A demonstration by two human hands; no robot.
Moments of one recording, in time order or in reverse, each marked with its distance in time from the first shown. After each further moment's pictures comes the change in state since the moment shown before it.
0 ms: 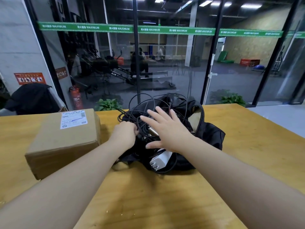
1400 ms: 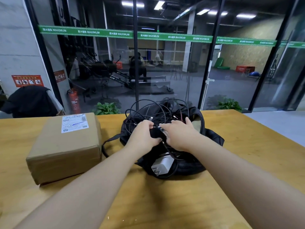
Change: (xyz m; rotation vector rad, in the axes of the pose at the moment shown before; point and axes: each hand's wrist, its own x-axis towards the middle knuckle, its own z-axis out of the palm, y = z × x) left_hand -0.008 0.031 0.016 -0.454 0.102 0.140; right_hand -0.001 0.011 -0.019 0.063 -0.249 0.260
